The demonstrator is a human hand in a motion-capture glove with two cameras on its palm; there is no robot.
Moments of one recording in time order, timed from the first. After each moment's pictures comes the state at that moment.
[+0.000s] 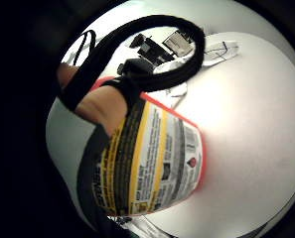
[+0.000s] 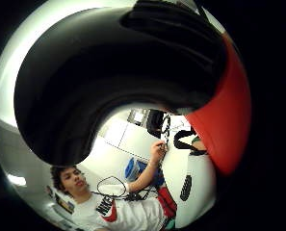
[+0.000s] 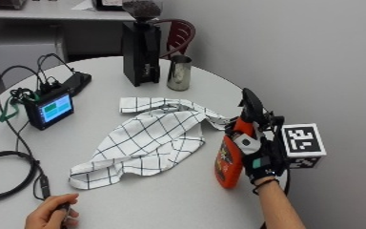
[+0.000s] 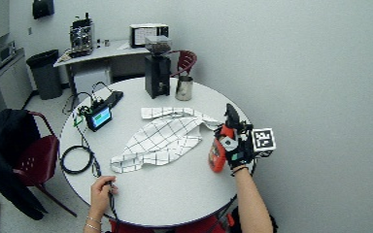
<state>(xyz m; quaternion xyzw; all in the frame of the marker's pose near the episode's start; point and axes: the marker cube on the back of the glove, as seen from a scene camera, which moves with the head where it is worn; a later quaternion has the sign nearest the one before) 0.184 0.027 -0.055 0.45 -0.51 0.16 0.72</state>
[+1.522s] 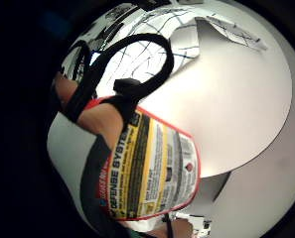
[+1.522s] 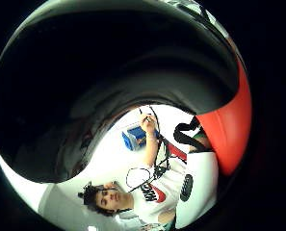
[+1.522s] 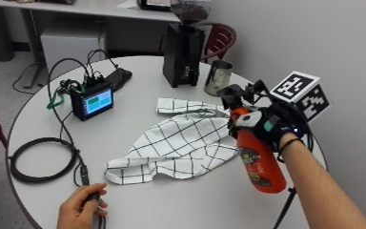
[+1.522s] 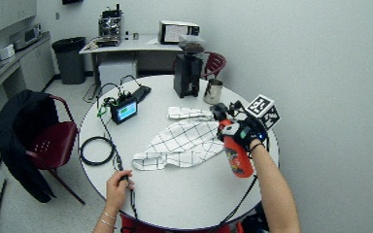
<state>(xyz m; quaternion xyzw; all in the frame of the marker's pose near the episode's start) 0.192 0.042 -0.129 0.11 -0.44 0.28 0.84</state>
